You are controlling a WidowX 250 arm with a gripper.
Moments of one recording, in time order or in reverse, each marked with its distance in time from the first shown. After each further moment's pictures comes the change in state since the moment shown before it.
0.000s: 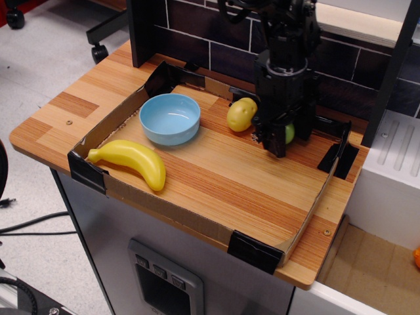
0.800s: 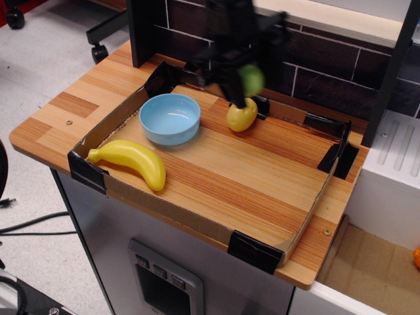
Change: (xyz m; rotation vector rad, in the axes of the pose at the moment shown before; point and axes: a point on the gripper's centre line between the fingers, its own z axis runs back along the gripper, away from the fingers) arm 0.024 0.042 0.090 -0.076 0.124 -0.156
